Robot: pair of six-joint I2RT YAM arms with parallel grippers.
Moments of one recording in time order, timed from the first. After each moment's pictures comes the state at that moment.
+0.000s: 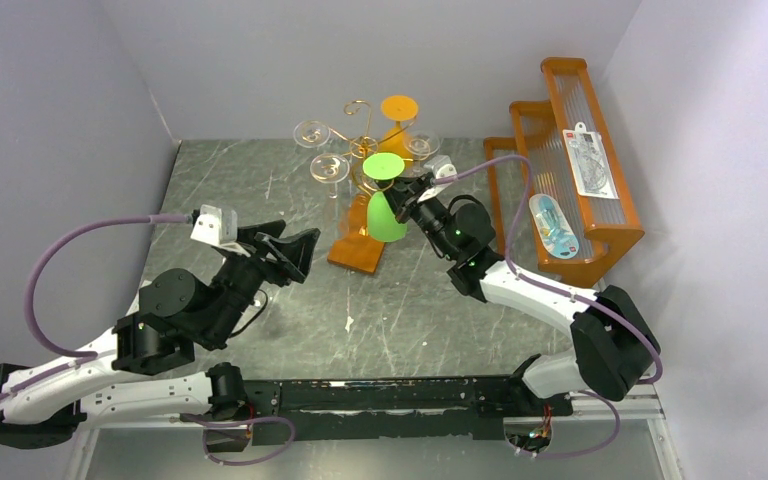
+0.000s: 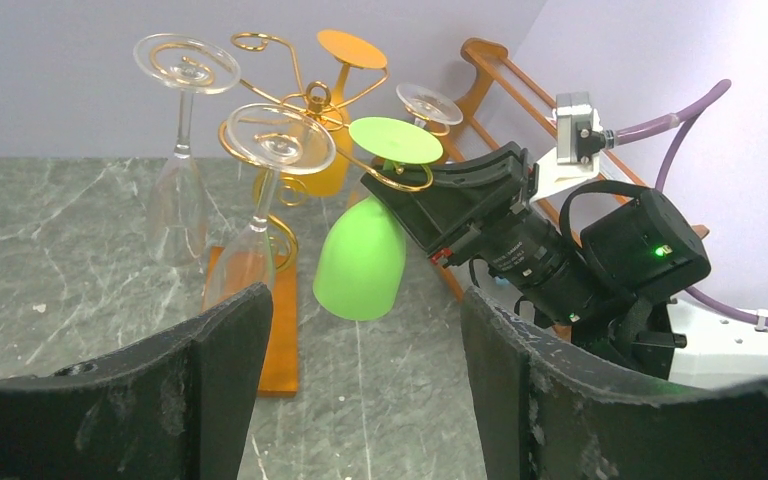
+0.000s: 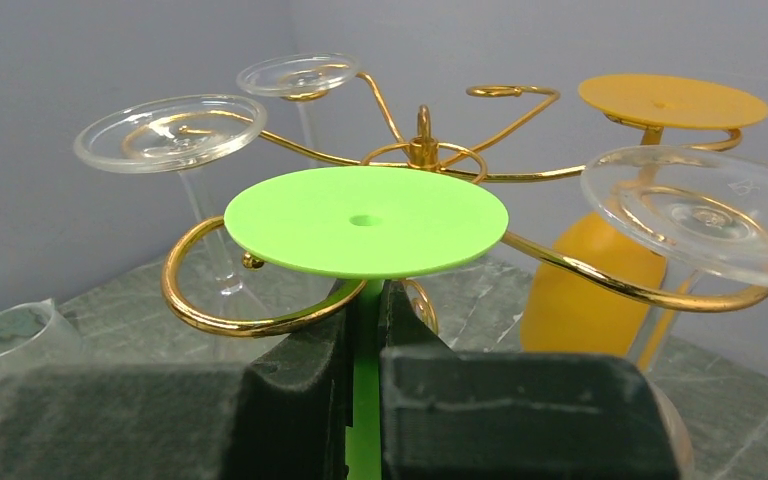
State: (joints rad) left arm -1.29 0.64 0.97 -0.16 -0.83 -0.28; right arm 0.70 1.38 0.78 0.89 -0.03 0.04
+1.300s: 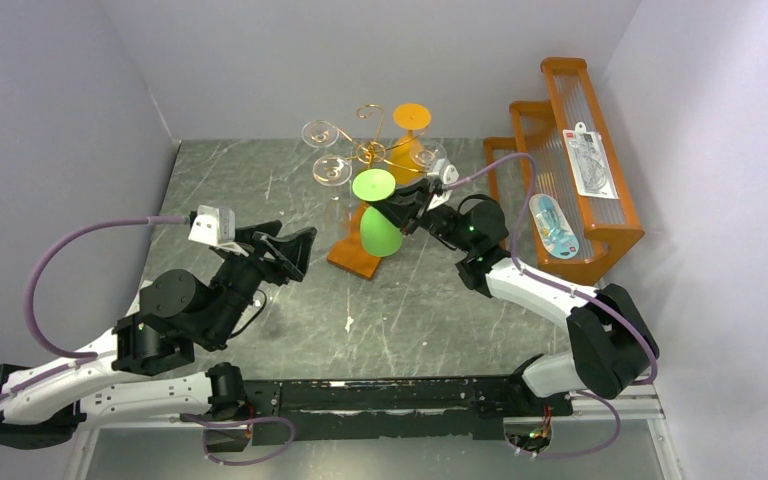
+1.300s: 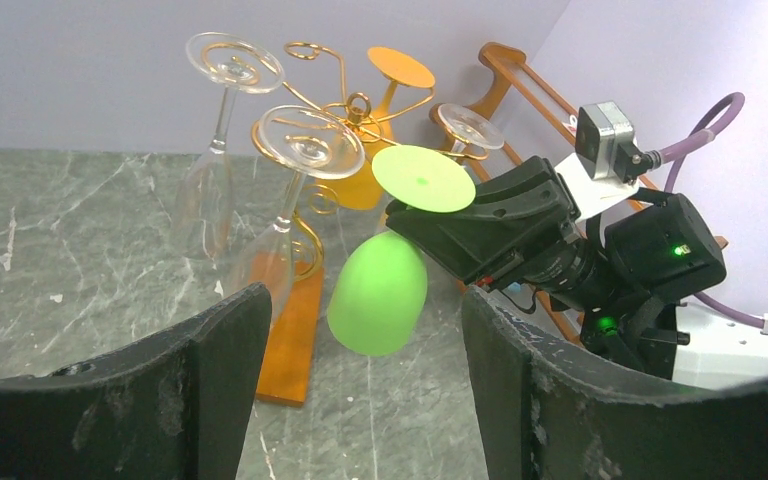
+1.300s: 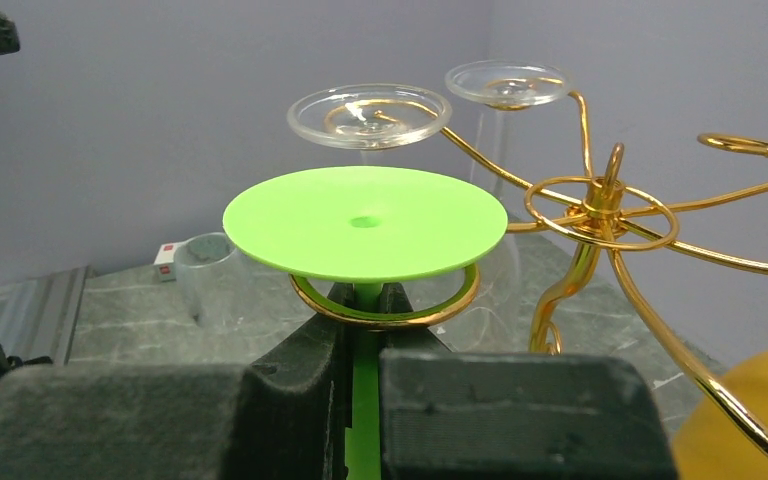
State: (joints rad) left arm -1.29 0.64 0.97 -0.17 -0.87 -0.29; right arm 0.60 1.39 0.76 1.00 -0.51 0.17
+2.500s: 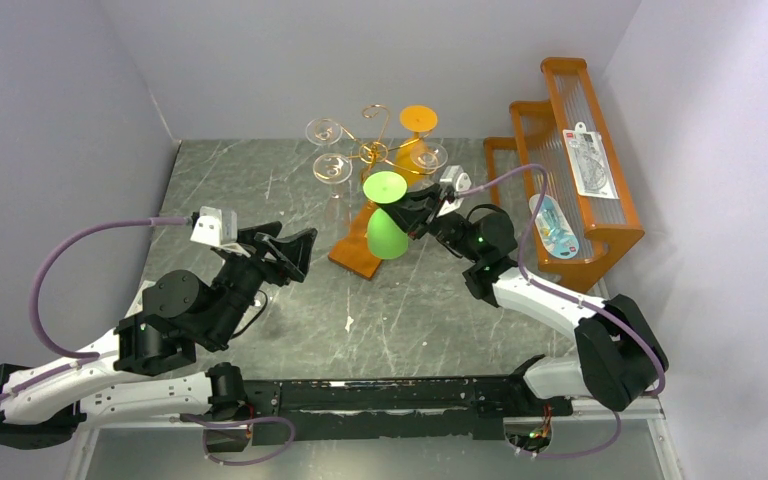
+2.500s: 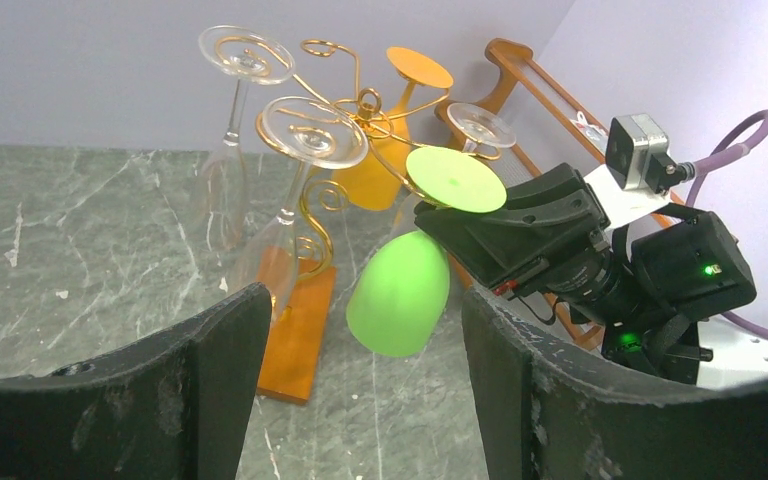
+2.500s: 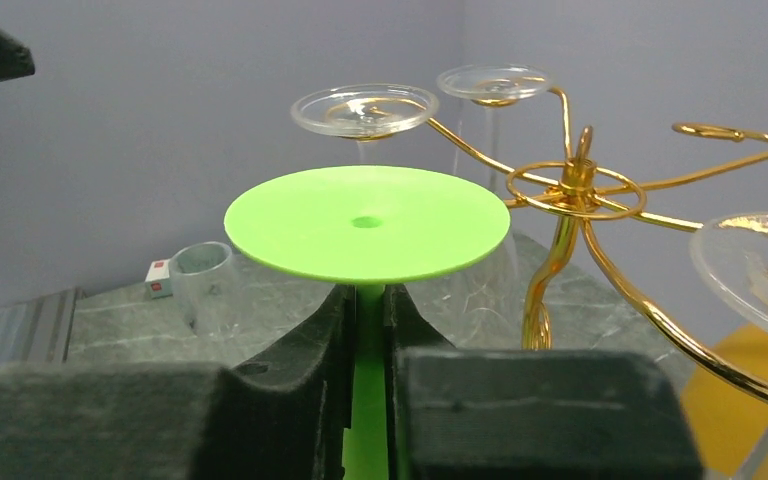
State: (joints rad) left arm -1.29 0.64 0.96 -0.17 -0.88 -0.29; right arm 0.58 1.32 0.67 1.05 -0.47 0.19
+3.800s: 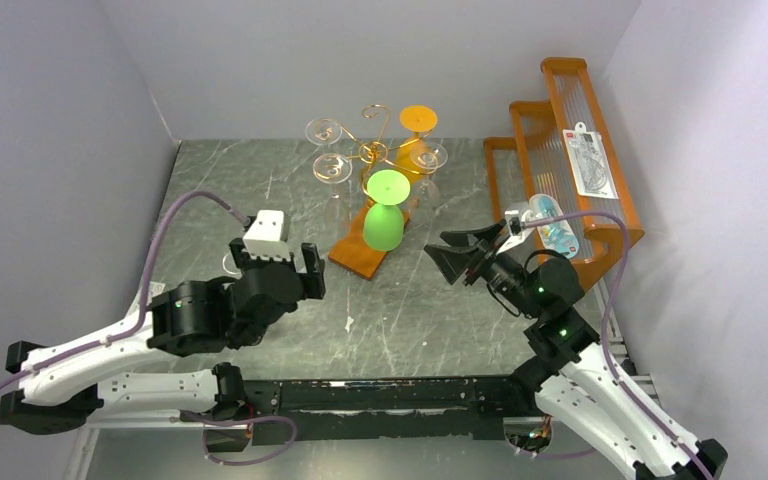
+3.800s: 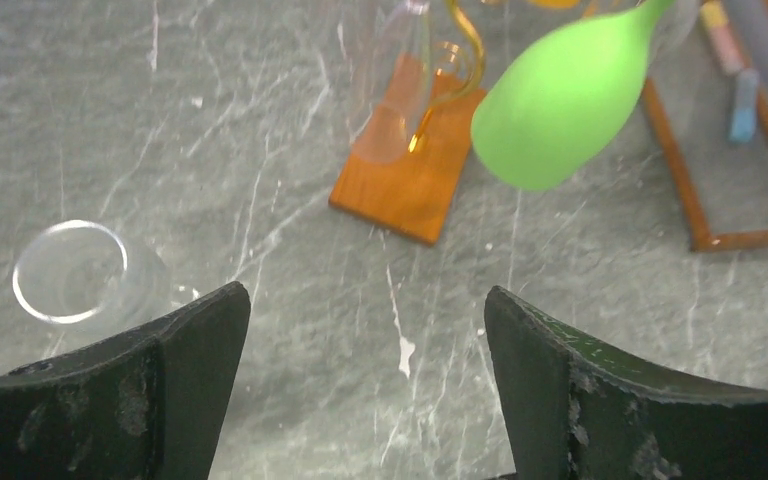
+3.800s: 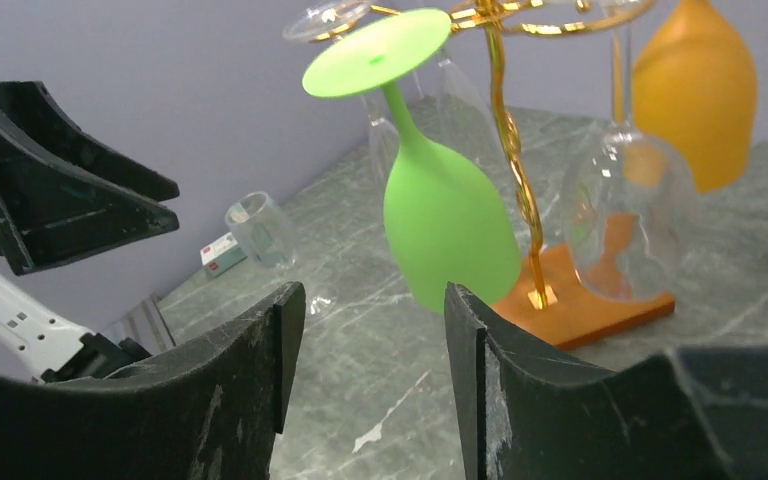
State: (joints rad) left arm -1.29 0.85 1.13 -0.86 -0.97 -0.71; right arm 0.58 0.59 0.54 0.23 -0.24 0.37
